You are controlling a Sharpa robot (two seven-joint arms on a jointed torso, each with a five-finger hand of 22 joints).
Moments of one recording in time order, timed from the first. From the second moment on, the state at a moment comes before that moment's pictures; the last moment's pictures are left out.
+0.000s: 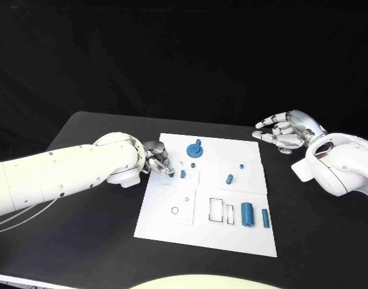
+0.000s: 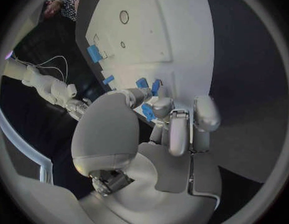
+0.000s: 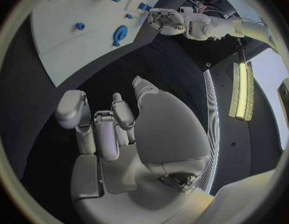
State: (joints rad) left arm 1.17 -0.83 -0.02 1.49 -1.13 0.00 -0.45; left_hand 1.22 -0.23 0.74 0.24 0.24 0.88 0.06 0.73 0.73 1.29 -0.02 1.18 0.93 1.47 -0.07 1.53 1.31 0.12 1.25 0.04 1.37 1.06; right arm 1.33 -0.88 -0.16 1.53 -0.77 -0.50 -0.02; right_hand 1.37 -0.13 0.20 0.29 0.19 0.80 0.18 0.26 0.29 1.27 0.09 1.28 1.20 1.46 0.02 1.50 1.31 0.10 1.32 0.12 1.10 1.21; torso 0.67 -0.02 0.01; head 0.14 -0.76
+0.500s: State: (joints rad) left arm 1.16 -0.83 -0.02 1.49 -1.15 0.00 -0.45; left_hand 1.21 -0.23 0.74 0.24 0.24 0.88 0.06 0.73 0.73 1.29 -0.02 1.18 0.93 1.47 -0.07 1.53 1.31 0.12 1.25 0.04 1.37 1.06; right arm 1.33 -0.88 -0.16 1.53 -0.77 -0.50 -0.02; right_hand 1.37 -0.13 0.20 0.29 0.19 0.80 0.18 0.26 0.29 1.27 0.09 1.28 1.20 1.46 0.02 1.50 1.31 0.10 1.32 0.12 1.10 1.21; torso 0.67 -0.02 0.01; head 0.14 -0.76
